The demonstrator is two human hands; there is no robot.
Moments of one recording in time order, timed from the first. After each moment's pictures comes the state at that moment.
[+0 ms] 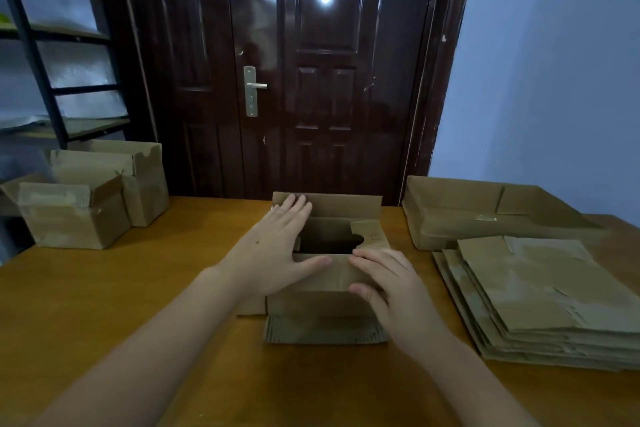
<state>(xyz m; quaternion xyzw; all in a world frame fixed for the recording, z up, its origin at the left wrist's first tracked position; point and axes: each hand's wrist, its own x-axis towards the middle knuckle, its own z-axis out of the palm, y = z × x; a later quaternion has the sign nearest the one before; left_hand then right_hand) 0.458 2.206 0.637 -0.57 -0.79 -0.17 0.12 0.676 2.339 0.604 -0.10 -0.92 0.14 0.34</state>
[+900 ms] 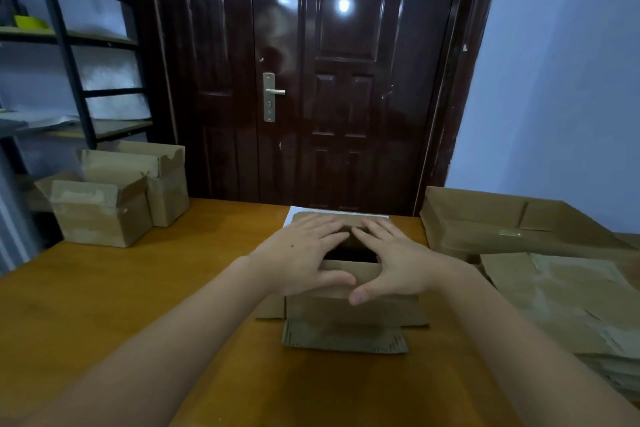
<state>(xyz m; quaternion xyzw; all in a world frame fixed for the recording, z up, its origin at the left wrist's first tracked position) 0.447 2.220 0.641 -0.64 -0.76 -0.07 0.13 0.611 2.393 0.664 -0.14 -0.98 0.09 -0.06</state>
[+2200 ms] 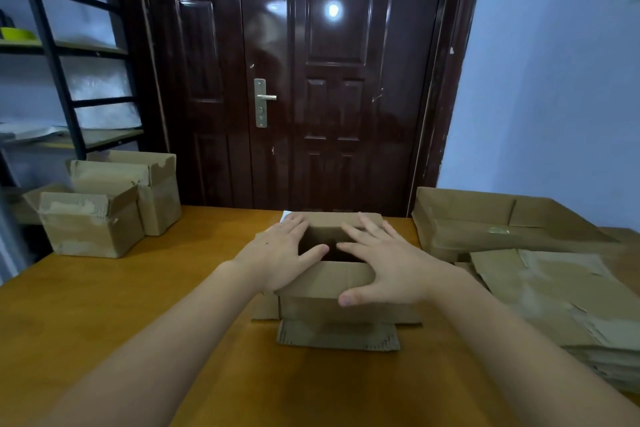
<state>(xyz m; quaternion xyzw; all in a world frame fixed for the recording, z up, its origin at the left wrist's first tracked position) 0.435 2.216 0.640 -0.51 -0.85 -0.14 0.04 0.618 2.384 0.659 -0.07 -1.00 0.01 0.01</state>
